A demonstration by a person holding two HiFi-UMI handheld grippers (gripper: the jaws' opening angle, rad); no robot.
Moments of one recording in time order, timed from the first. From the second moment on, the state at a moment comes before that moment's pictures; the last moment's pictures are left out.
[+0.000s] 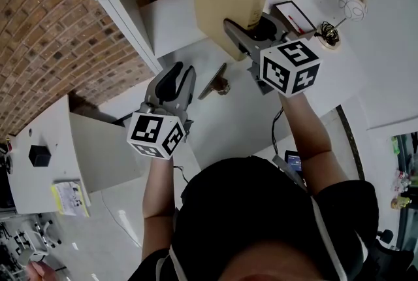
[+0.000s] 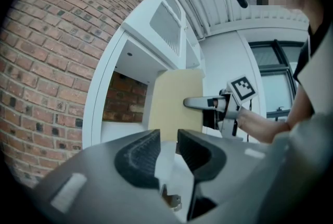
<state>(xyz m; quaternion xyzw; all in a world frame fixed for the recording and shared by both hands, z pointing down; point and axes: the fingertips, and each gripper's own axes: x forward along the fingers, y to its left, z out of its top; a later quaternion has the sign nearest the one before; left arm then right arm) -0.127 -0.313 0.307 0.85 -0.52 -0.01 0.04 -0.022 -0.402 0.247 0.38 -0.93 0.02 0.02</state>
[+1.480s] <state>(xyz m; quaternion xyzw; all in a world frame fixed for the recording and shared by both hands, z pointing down) -0.107 -0.356 0.307 0.86 -0.51 0.01 0.03 -0.033 -0.448 0.257 0.40 -0.92 0.01 -0.01</state>
